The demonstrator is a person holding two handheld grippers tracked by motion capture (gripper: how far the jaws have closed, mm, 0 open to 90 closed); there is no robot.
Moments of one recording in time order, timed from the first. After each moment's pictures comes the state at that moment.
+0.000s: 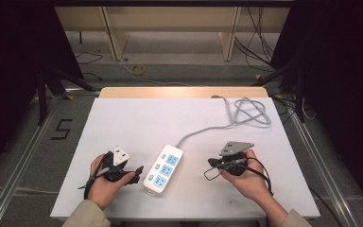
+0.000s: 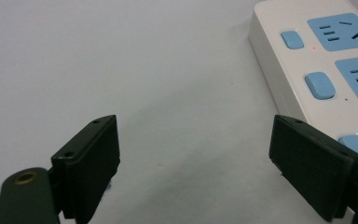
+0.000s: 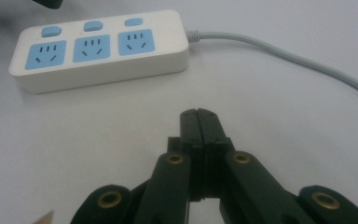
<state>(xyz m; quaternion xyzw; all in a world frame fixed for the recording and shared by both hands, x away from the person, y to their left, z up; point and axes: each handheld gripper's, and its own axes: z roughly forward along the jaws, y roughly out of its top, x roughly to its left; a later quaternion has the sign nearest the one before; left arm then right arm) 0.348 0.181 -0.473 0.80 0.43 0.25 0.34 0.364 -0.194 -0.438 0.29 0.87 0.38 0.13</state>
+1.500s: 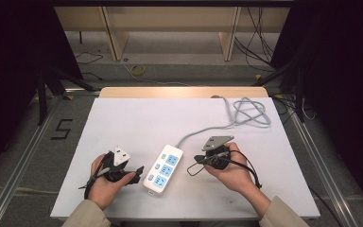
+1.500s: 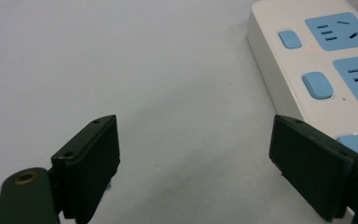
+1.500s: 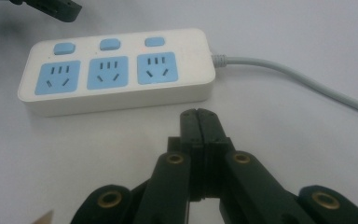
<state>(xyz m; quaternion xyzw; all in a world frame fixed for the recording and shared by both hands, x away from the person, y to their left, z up) 0.348 0.180 -0.473 0.80 0.43 0.24 0.34 0.380 -0.151 -0.432 0.26 0.89 0.36 0.12</state>
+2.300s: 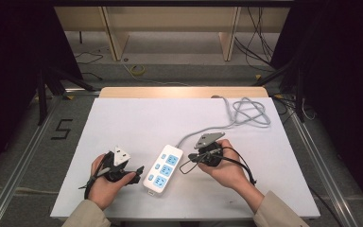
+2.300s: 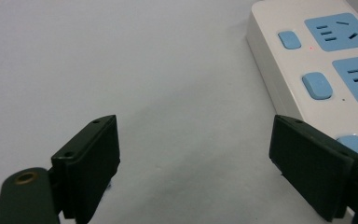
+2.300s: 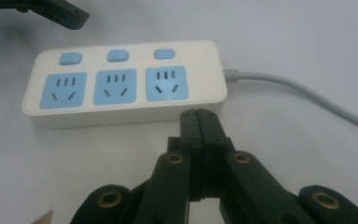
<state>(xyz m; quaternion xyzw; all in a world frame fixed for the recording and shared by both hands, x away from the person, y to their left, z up) 0.348 0.180 -0.473 0.80 0.43 0.24 0.34 0.388 -0.131 -0.427 0.25 0.90 0.35 0.11</state>
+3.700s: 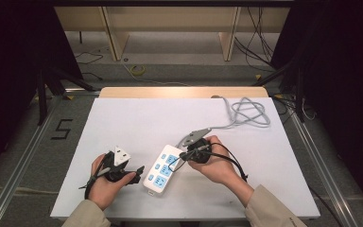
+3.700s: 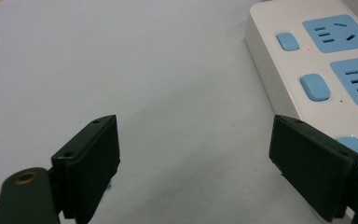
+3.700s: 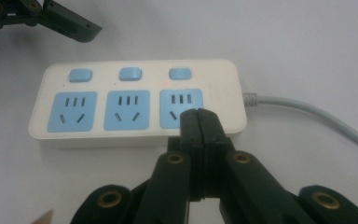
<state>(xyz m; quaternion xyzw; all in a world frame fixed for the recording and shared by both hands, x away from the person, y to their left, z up) 0.348 0.179 -0.473 0.80 0.43 0.25 0.34 0.397 -0.103 -0.424 0.22 0.91 0.34 0.10</state>
